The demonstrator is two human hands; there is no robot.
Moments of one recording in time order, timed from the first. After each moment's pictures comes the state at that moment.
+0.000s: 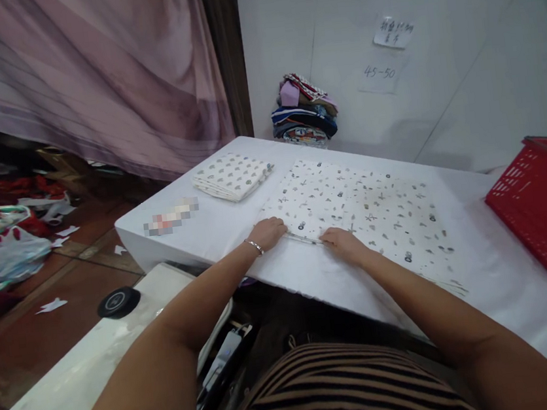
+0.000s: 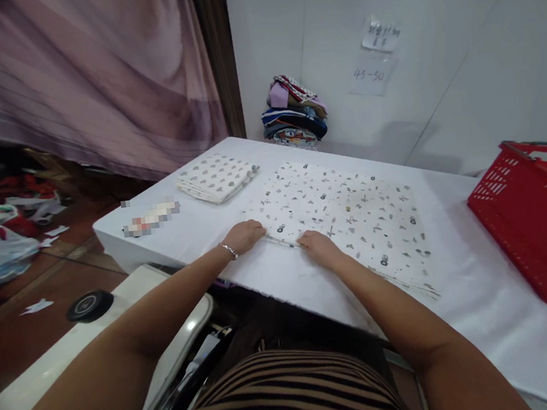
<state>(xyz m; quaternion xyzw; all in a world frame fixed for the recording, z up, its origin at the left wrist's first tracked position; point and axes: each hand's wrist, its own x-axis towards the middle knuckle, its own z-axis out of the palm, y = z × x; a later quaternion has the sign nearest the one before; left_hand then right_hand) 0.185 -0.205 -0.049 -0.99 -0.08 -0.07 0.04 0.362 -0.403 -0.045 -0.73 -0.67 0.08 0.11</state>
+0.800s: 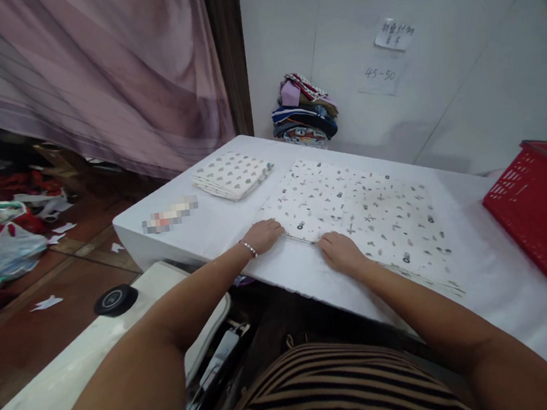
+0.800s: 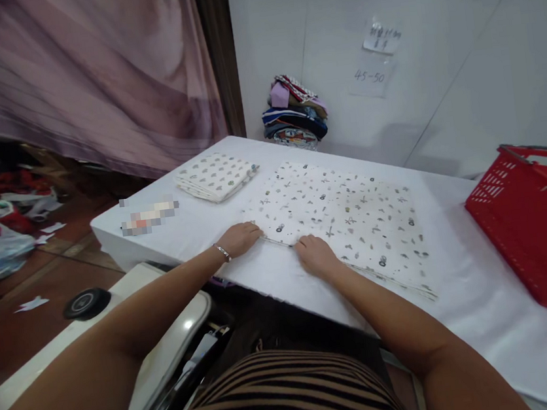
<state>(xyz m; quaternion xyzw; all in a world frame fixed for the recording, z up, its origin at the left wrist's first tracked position) 0.173 -0.204 -0.054 -0.99 -0.05 -0.08 0.09 0.343 -0.416 -0.050 -0.70 -0.71 -0.06 0.02</state>
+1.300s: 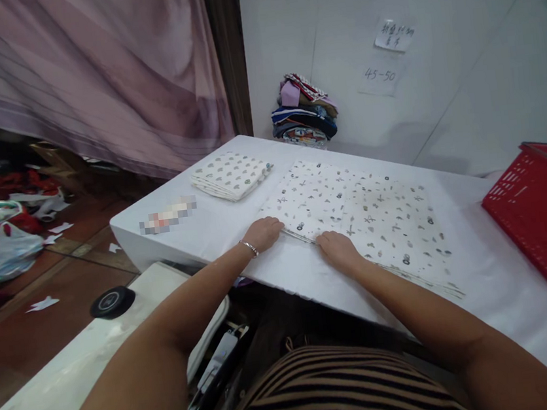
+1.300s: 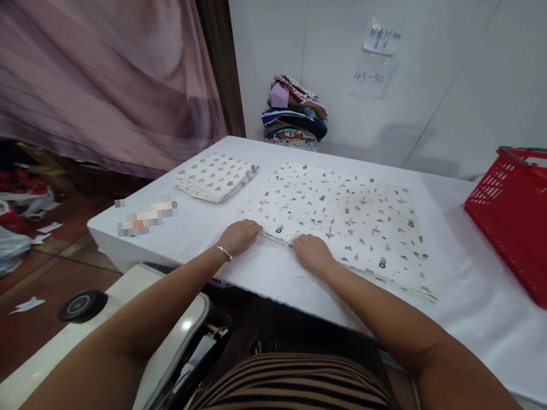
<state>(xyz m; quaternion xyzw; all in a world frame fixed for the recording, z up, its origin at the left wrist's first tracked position) 0.179 -0.204 -0.048 -0.99 -0.11 -0.09 0.04 0.336 -0.404 -0.044 -0.76 -0.65 -0.04 -0.03</state>
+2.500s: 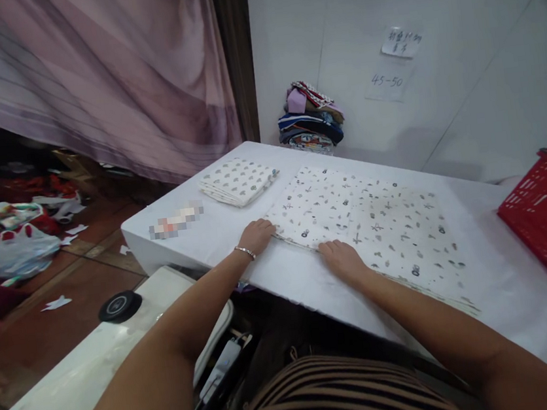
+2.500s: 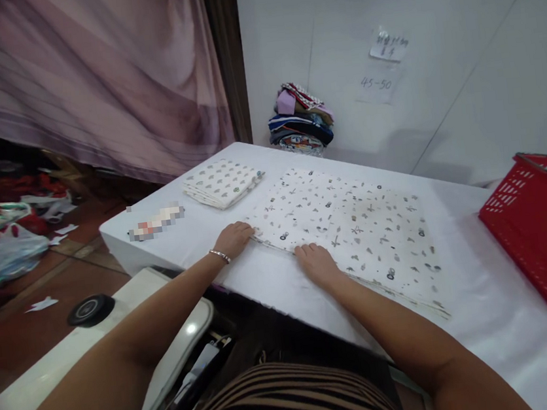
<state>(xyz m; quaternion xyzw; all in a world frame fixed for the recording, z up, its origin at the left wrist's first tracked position) 0.163 -0.177 -0.058 -0.98 -0.16 -0.14 0.07 0.331 -0.404 -0.049 -0.73 -0.67 -0.08 -0.05</state>
